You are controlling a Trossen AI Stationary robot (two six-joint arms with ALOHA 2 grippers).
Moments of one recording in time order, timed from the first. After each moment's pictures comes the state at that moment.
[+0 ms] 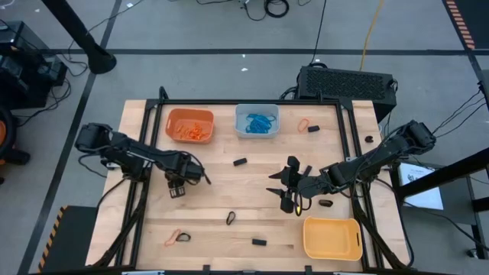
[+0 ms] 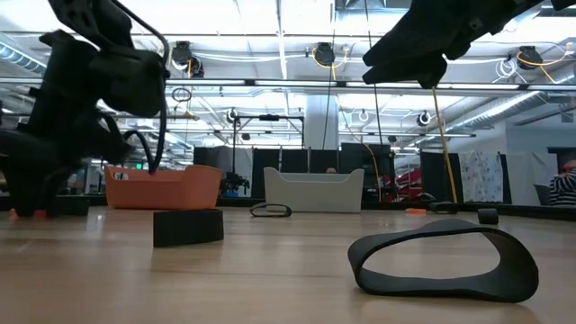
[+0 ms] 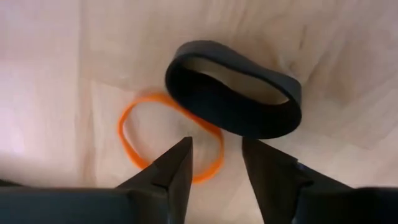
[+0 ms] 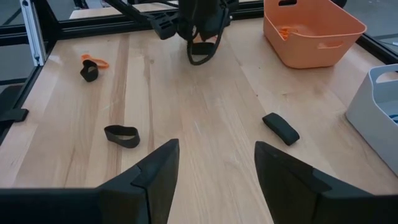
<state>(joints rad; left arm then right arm) -0.12 1.50 0.63 -0.96 0.02 -0.40 0.40 1.34 0.74 0.05 0.50 0.38</state>
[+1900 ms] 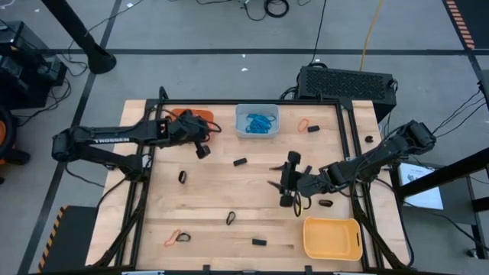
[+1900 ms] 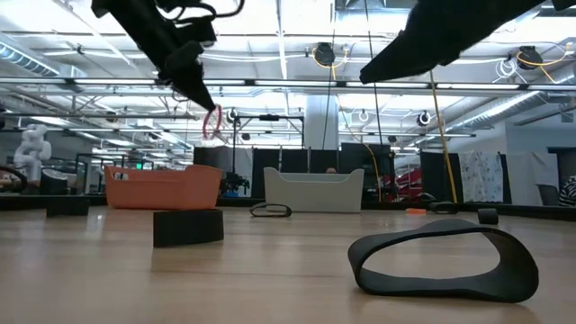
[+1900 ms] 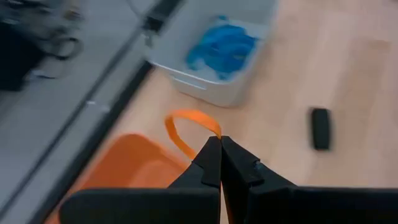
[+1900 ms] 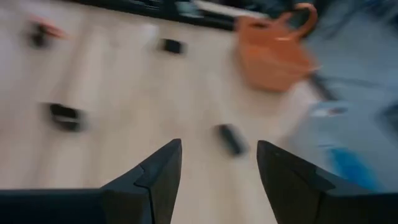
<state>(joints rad) 0.22 1.14 0.86 -0.48 -0.32 -0.02 0.38 1.34 0.74 0.03 0.63 0.10</state>
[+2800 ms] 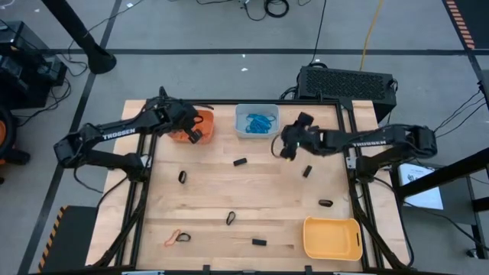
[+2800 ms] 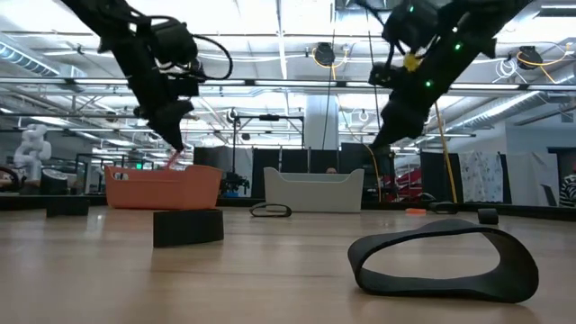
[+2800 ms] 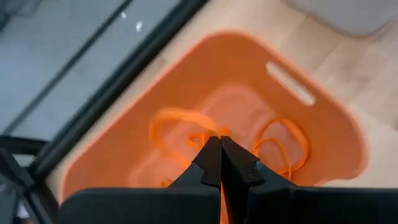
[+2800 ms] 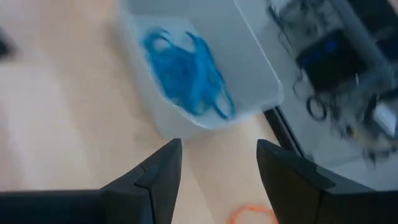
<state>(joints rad) 0.58 1.18 0.76 -0.53 -0.25 -0.01 -0.18 1.32 0.74 -0.25 0.58 -0.08</state>
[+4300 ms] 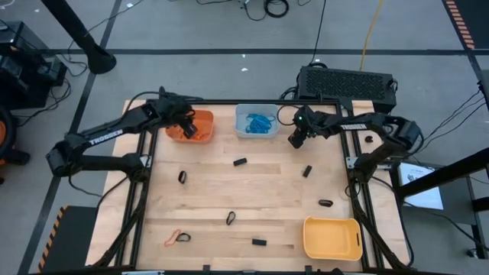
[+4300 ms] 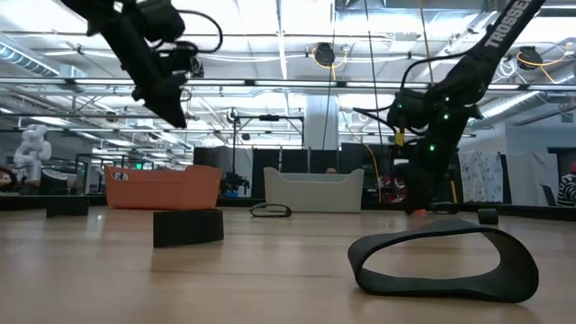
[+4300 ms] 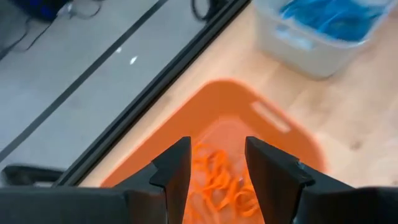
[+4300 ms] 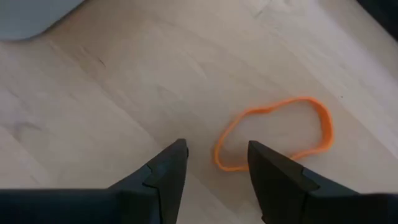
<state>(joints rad) 0.62 1.05 0.81 -0.57 -0.18 0.06 -0.67 1.57 0.63 -0.18 0.19 0.10</state>
